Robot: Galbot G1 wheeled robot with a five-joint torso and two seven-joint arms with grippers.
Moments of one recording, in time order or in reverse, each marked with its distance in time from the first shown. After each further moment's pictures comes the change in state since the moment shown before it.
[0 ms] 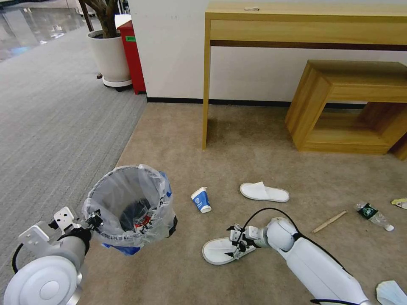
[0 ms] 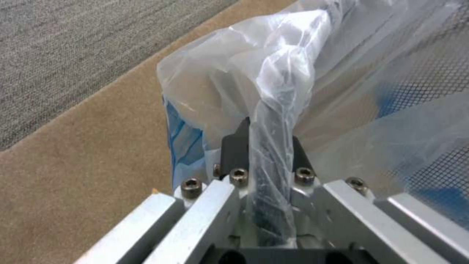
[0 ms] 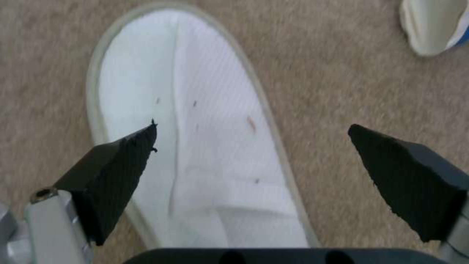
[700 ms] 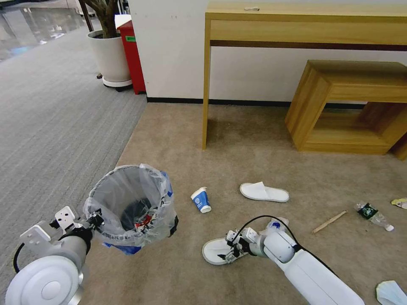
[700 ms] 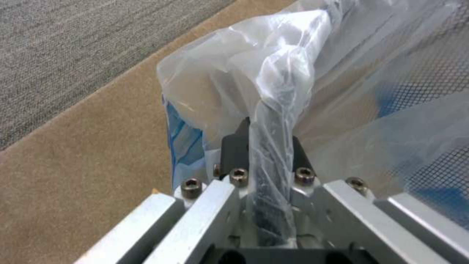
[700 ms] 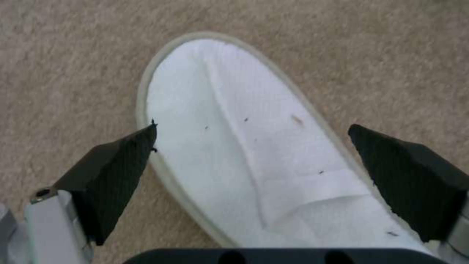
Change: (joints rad) left arm -0.006 -0.002 0.012 0.002 0.011 -0.001 0.003; right arm -0.103 -0.028 -0.007 0.116 0.247 -0.243 0.151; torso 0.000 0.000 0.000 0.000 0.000
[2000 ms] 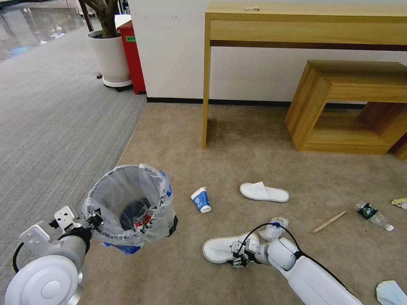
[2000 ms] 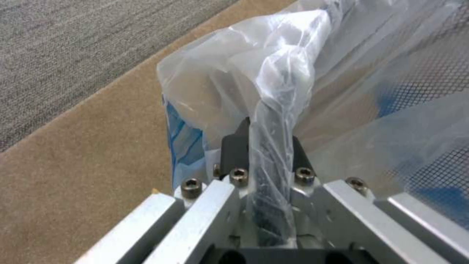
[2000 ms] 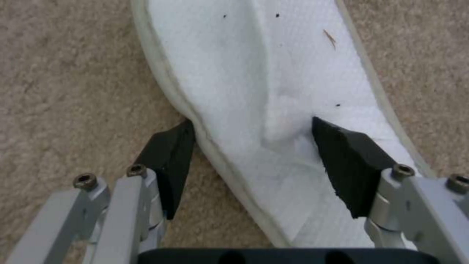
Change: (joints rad) left arm -0.001 0.002 -0.002 0.006 0.002 -0.004 0.006; right arm -0.013 0.012 0.020 -0.085 -0.198 0.101 -0.041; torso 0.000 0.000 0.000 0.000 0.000
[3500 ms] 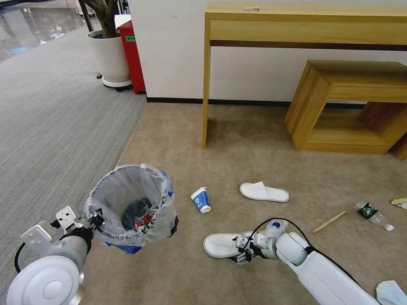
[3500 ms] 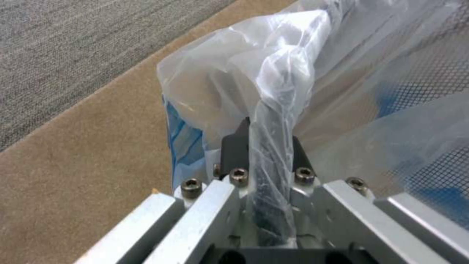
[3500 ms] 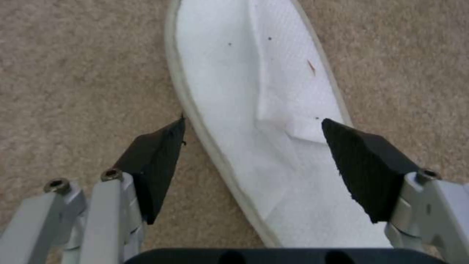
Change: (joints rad) left arm 0.003 -0.005 0.006 -0.004 0.010 0.000 0.004; right arm 0.010 -0.069 0.027 0.061 0.069 0.052 -0.060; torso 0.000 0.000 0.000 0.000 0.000
